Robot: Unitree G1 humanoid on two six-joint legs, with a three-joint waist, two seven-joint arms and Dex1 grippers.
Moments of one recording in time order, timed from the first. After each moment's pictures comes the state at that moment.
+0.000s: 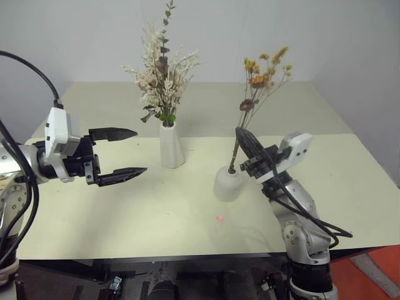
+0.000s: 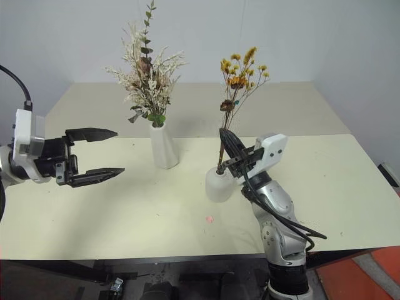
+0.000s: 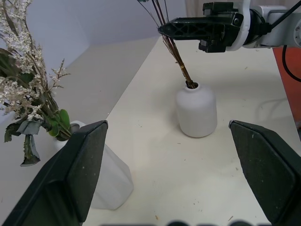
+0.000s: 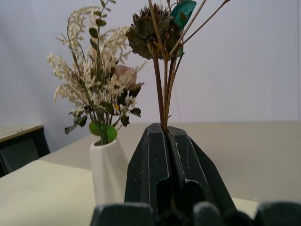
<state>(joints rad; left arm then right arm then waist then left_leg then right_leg) -0.37 0.96 0.33 -0.25 -0.67 0.41 -1.22 -0.30 -0.12 -0.03 -0.42 0.43 0.29 0.32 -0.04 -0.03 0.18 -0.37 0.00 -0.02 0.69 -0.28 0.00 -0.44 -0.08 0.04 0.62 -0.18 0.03</state>
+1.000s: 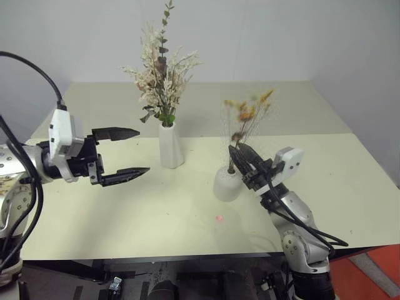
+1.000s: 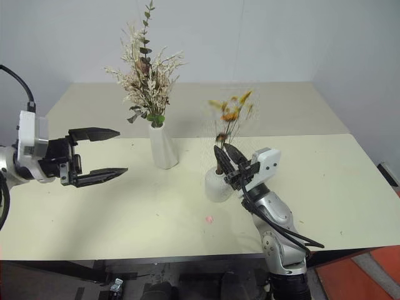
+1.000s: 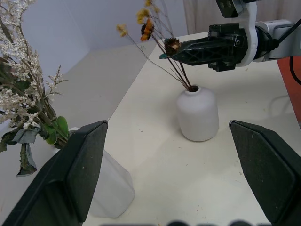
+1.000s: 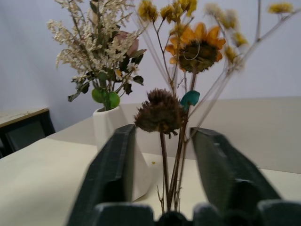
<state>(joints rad) -0.38 0.95 0.30 -0.25 -0.67 0.37 -1.20 -0.21 -0.14 0.00 -0.38 0.44 0.24 0.39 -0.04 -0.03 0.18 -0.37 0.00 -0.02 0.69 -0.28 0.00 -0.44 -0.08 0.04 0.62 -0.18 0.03</state>
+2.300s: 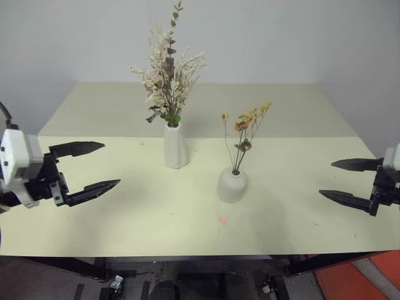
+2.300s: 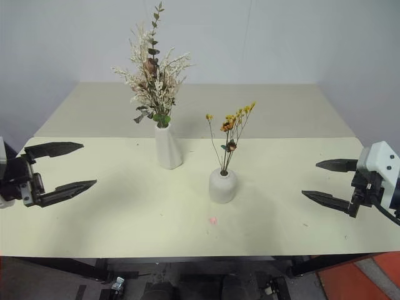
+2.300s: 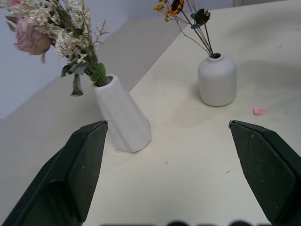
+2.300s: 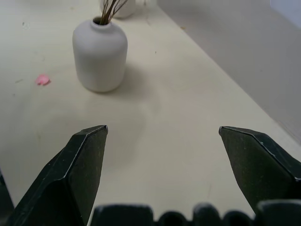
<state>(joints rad) -0.02 1.01 0.68 -0.40 -0.72 0.46 -1.16 -0.03 -1.09 -0.52 -0.11 0.53 0.29 1.23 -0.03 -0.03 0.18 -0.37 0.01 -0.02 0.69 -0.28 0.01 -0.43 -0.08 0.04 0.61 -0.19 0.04</state>
